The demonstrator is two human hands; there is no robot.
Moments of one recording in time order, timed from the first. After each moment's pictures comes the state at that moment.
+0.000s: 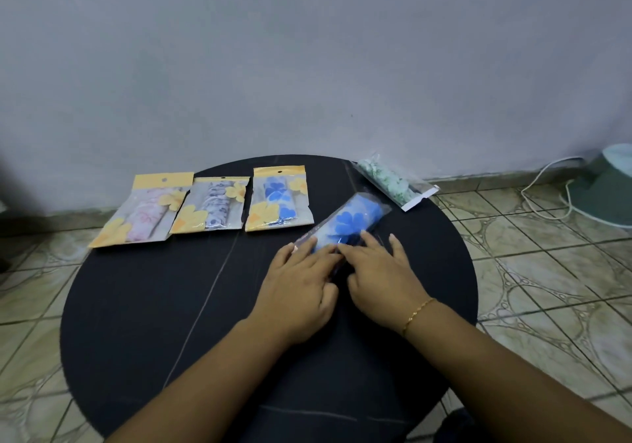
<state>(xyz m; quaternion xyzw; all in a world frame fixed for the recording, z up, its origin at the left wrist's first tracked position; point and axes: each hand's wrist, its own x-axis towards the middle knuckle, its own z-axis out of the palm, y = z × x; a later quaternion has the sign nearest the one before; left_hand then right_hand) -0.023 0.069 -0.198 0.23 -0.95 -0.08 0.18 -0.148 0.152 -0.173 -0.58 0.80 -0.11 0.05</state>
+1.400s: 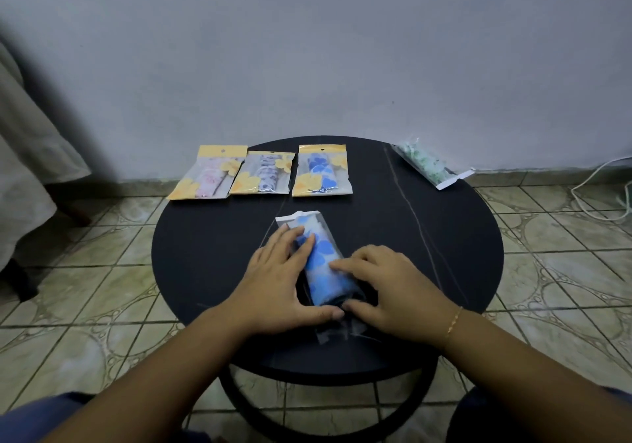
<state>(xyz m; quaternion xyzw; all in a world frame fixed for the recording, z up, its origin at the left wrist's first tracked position) 0.080 0.089 -0.196 0.33 -0.93 -0.13 0.04 -0.100 0.203 -0.183 -0.73 0.66 -0.19 0.04</state>
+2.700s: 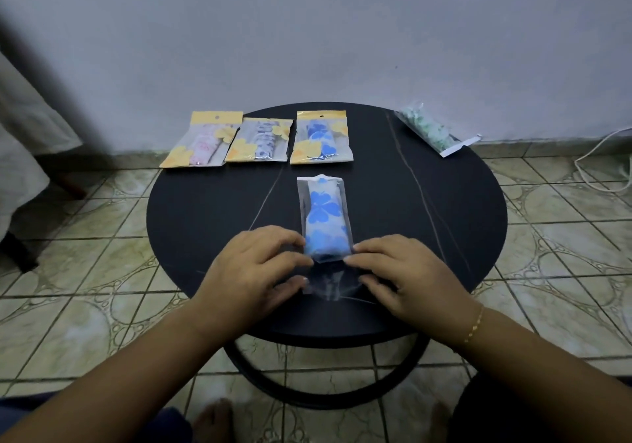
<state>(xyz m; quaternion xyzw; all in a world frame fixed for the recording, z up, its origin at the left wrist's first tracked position) 0.118 0.105 -0.203 0.11 -0.94 0.03 0.33 -0.101 0.230 -0.209 -0.75 0.60 -0.28 -0.07</state>
